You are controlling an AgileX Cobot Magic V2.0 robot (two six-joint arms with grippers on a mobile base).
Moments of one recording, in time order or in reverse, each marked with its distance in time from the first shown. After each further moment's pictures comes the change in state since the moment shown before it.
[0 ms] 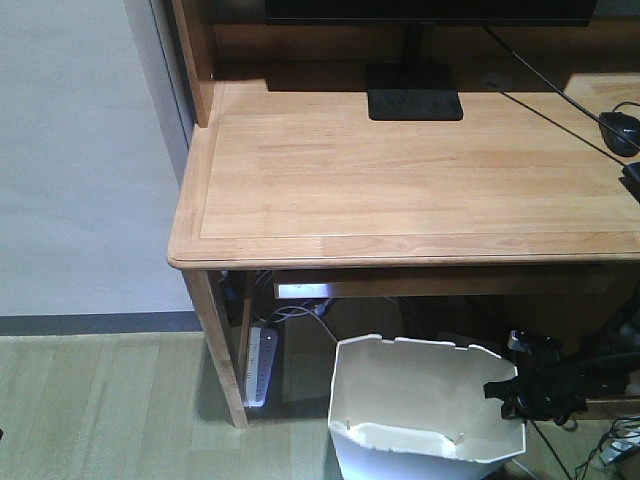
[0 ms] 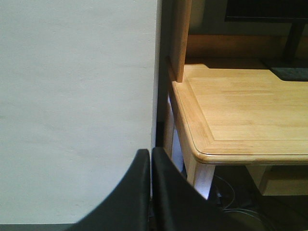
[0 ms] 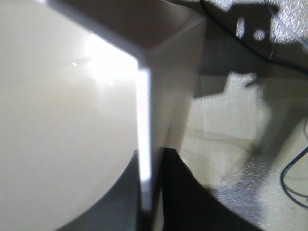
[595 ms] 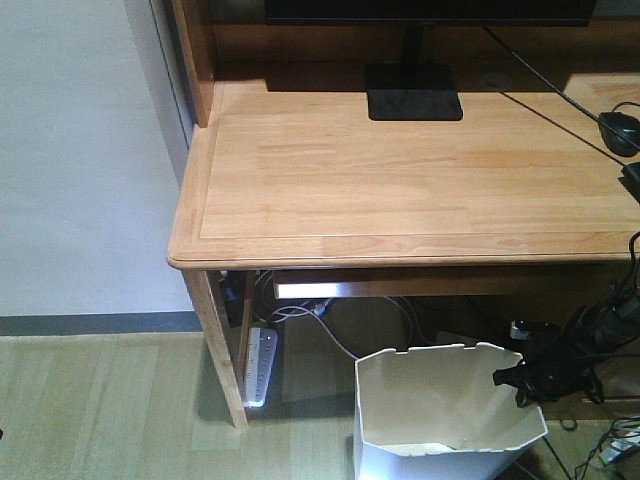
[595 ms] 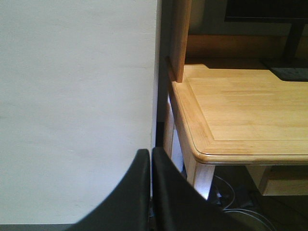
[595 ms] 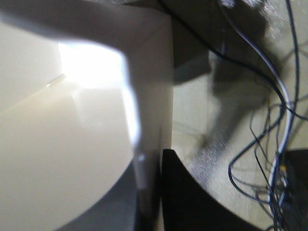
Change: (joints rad) left arm 0.000 0.000 0.000 0.000 0.000 0.000; right arm -0.006 0.177 -0.427 -1.210 0.077 1.180
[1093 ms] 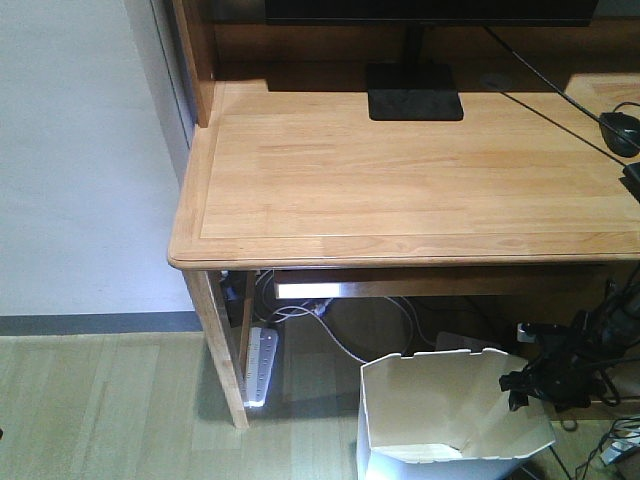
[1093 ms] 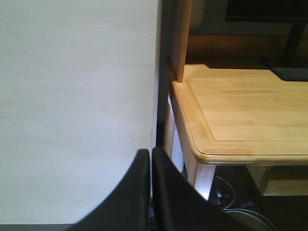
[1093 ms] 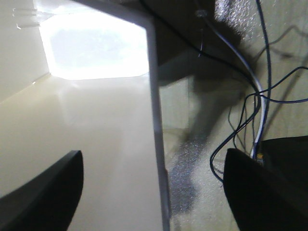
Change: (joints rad) left arm 0.000 0.000 0.000 0.000 0.000 0.000; right arm 0.006 -0.097 0.179 -0.249 -0.140 0.255
